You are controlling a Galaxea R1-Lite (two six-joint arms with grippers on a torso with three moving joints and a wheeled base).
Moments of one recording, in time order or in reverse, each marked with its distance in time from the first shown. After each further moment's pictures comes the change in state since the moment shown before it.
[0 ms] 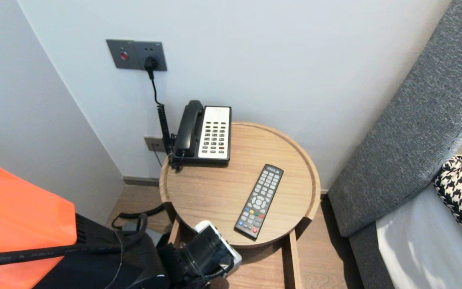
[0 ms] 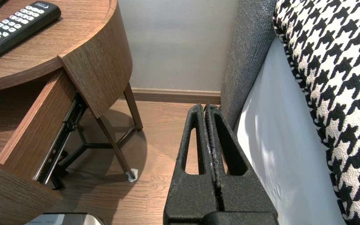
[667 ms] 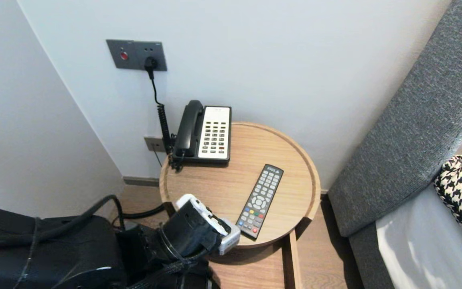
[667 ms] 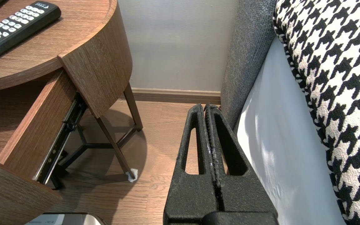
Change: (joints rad) left arm 0.000 -0.191 -0.028 0.002 0.002 -0.018; right arm 0.000 0.000 0.000 0.000 0.000 0.000
